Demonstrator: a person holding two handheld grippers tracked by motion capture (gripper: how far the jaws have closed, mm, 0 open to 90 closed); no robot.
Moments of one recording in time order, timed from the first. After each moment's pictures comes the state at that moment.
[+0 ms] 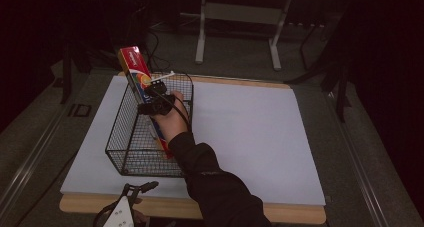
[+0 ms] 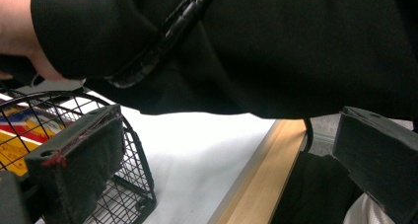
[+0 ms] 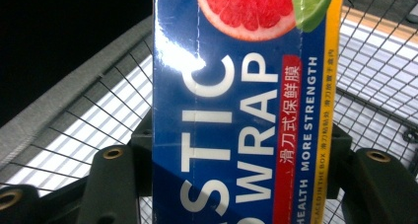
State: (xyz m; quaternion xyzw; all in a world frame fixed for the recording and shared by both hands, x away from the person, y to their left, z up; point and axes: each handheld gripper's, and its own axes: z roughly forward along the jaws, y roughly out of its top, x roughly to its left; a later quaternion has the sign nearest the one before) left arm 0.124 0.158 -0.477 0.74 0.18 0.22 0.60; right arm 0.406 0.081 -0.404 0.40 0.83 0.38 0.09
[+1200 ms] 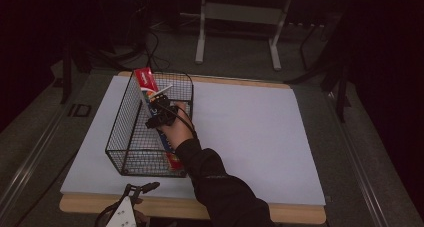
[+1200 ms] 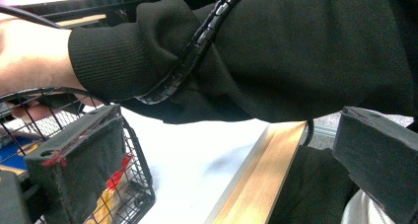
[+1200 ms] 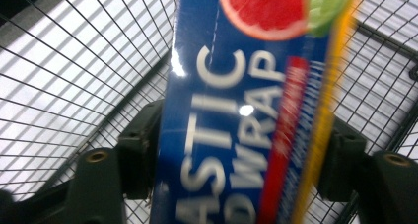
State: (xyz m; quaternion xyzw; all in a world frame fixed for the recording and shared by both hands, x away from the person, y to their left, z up) left arm 0.124 0.156 -0.478 0.75 0.18 0.22 0.60; right arm 0.412 0.075 -0.453 0.41 0.87 0.28 0.08
